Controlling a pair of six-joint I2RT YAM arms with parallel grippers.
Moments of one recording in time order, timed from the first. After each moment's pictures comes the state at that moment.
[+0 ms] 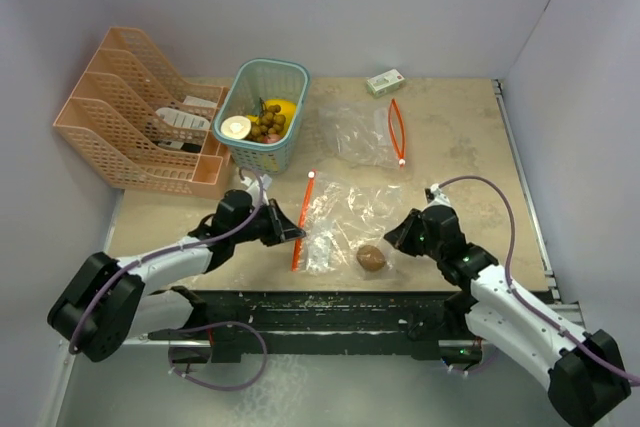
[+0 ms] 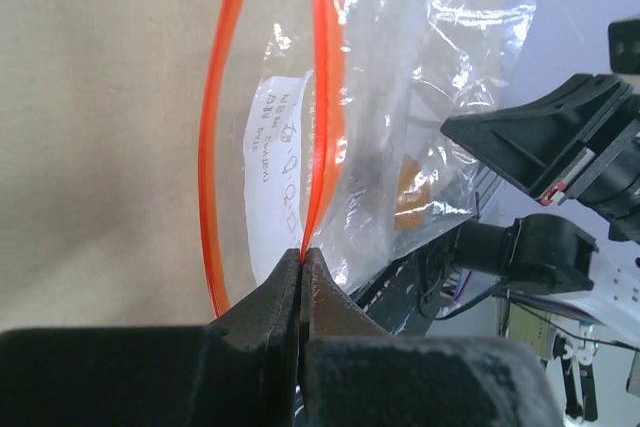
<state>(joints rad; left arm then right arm) -0.59 1.22 0.35 0.33 0.40 -0.93 0.52 0.76 0.30 -0.22 -0.01 0.83</state>
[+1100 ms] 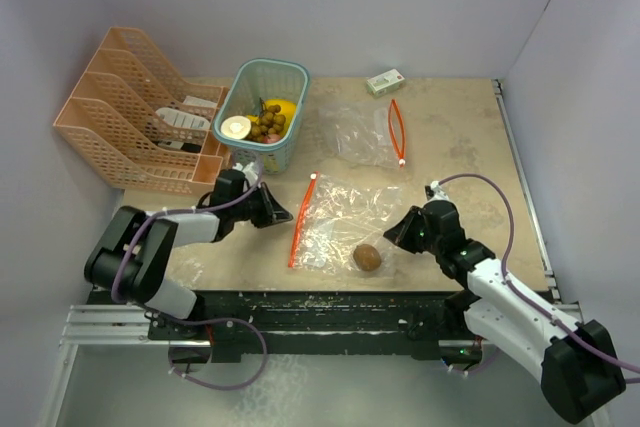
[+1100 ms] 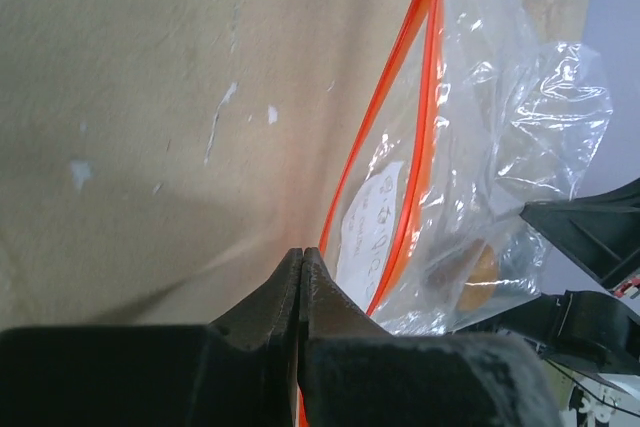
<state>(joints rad) -0.34 1.47 0.47 0.31 0.49 -0.78 0.45 0.82 0.31 -0.18 -0.07 0.83</state>
